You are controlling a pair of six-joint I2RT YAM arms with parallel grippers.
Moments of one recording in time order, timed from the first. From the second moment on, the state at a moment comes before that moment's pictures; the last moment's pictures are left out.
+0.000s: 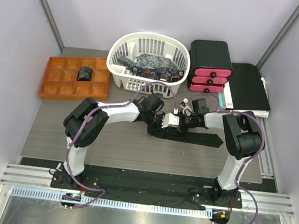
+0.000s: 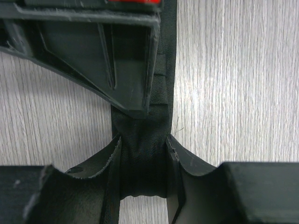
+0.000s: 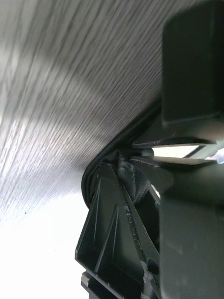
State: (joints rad) left arm -0.76 1.95 1.24 -0.31 0.54 0.68; right arm 0.29 1.87 0.87 -0.08 -0.84 0.53
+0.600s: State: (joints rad) left arm -0.71 1.90 1.18 -0.33 0.53 0.67; right arm 0.32 1.90 0.95 -0.19 -0.78 0.45
